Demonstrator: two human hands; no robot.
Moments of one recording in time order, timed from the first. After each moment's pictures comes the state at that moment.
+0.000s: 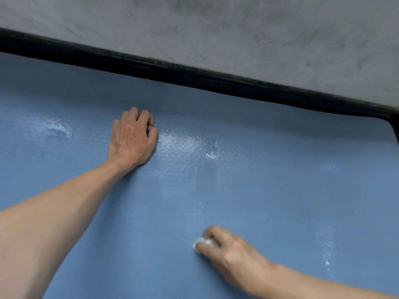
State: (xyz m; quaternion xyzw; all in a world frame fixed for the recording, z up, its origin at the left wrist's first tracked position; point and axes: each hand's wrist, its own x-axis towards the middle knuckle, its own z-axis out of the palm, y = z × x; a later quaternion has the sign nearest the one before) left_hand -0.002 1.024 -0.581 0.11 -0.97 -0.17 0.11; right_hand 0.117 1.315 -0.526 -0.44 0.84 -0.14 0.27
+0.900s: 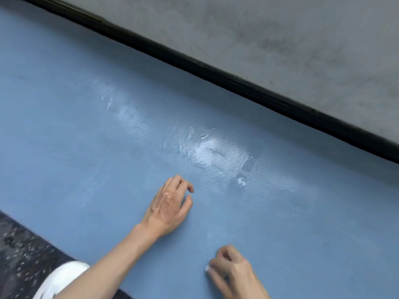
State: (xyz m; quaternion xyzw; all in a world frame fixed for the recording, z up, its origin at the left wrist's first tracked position) left_hand 0.237 1.102 -0.547 0.15 -0.94 -0.31 0.07; right_hand 0.216 1.344 -0.532 -0.38 0.85 -0.23 0.28
